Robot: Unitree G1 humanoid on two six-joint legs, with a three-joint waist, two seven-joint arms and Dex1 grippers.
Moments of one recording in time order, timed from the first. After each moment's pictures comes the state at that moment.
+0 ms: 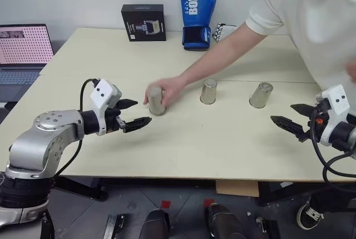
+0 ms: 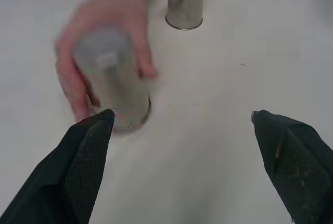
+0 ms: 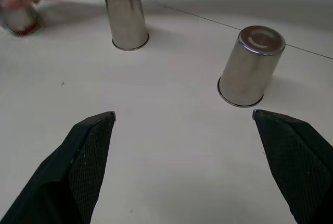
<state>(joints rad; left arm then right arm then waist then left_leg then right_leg) -0.38 0.87 0.12 -0.21 -0.52 0.75 -0.88 -0.14 -0.85 -0.43 -0.45 0.69 0.97 0.58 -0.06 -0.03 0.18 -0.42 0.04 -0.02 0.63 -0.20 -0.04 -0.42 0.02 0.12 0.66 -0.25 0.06</state>
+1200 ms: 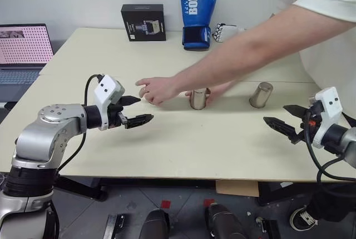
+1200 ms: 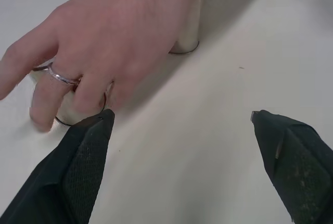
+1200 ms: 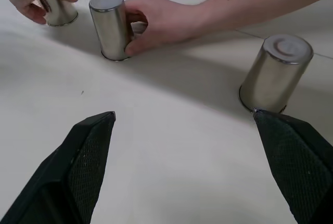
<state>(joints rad) -0.44 0.87 0.08 -0.14 -0.48 0.73 -0.94 -0.13 -0.81 -0.41 -0.53 0.75 0.99 0.53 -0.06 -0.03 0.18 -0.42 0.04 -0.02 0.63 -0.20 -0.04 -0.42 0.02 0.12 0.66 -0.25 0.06</state>
